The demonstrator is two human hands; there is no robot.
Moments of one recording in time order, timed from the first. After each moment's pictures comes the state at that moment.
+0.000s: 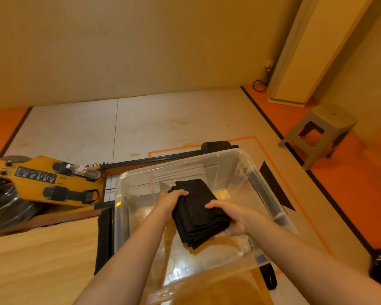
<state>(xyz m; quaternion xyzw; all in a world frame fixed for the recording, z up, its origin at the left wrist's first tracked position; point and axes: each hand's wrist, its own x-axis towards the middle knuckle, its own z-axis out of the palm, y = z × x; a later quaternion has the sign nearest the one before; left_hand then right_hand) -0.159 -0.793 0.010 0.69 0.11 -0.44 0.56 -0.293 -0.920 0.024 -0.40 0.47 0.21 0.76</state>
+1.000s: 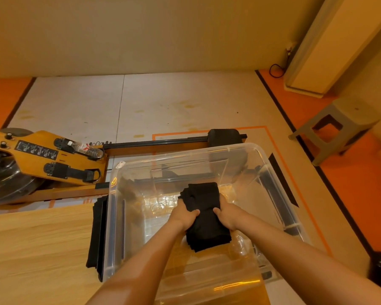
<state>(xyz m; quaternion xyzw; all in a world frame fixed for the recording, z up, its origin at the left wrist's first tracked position) -0.185 -0.805 -0.069 0.82 -0.05 -0.44 0.37 -0.269 -0.931 -0.035 -0.82 0.34 0.28 0.36</state>
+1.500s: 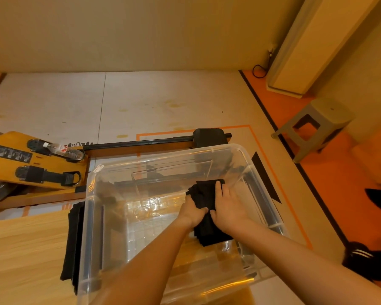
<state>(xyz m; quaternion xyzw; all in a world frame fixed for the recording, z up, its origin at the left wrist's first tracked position) -0.211 -0.862 -0.066 0.77 -0.10 -0.47 0.42 -0.288 -0.946 -0.016 -0.94 0.29 0.17 0.09</state>
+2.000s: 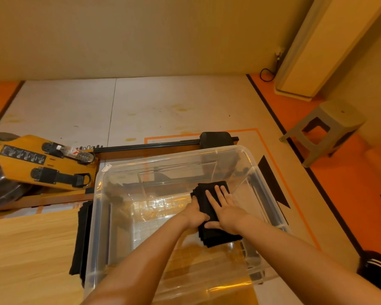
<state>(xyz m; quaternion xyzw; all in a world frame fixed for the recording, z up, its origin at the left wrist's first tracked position) -0.197 -0.850 -0.052 0.75 -0.19 -0.54 0.33 -0.288 -0.962 -0.033 -0.92 0.15 0.34 0.10</state>
